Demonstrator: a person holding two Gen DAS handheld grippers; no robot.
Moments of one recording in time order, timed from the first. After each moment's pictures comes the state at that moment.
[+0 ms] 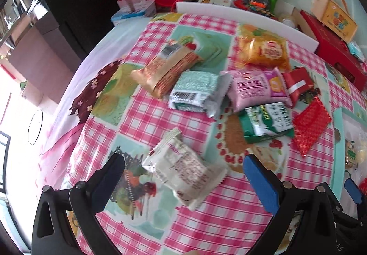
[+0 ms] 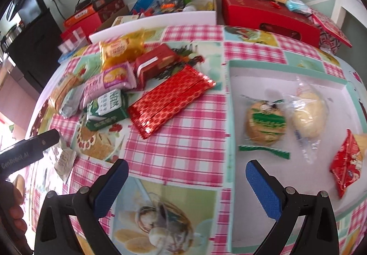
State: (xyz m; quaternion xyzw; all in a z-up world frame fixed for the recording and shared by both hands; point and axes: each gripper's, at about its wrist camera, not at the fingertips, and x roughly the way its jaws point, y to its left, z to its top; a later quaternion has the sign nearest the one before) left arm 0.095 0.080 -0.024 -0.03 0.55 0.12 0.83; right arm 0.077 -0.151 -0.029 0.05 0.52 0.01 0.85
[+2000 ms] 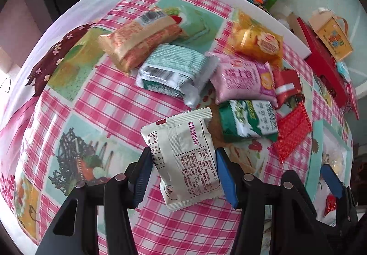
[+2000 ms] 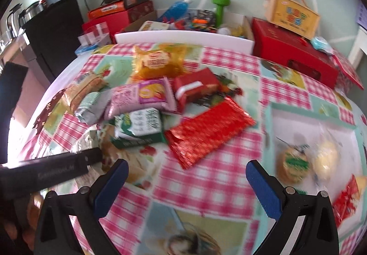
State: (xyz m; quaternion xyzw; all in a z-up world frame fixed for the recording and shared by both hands) left arm 0.105 0.111 -0.037 -0.16 0.58 0.06 0.80; right arm 0.103 -0.093 -0.016 -0.02 0.48 0.06 0.88
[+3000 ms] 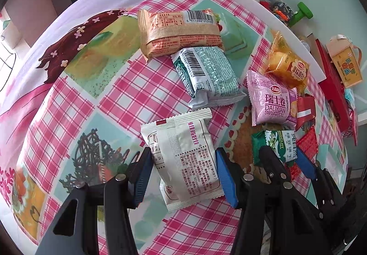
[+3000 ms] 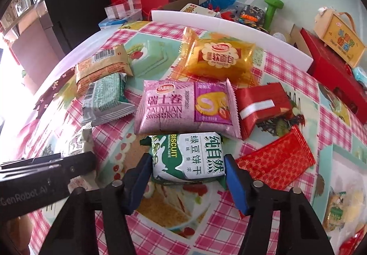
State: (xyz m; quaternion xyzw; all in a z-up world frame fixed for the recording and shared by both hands) left arm 0.105 0.162 -0.046 -0.18 0.57 0.09 0.79; right arm 0.150 -0.029 -0.050 -0.08 0.50 0.13 0.85
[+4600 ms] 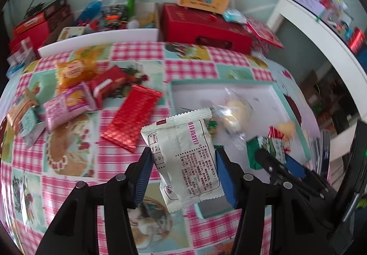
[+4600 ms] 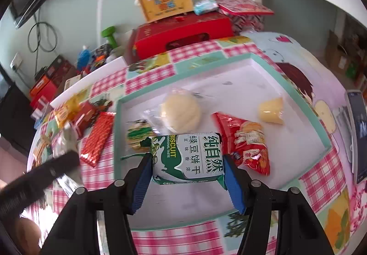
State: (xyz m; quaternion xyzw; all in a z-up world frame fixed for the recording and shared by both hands) left arm 0.059 -0.132 0.013 0.00 0.50 -0.19 0.85; right arm 0.007 -0.302 0.006 0.18 0.44 -0.13 0.87
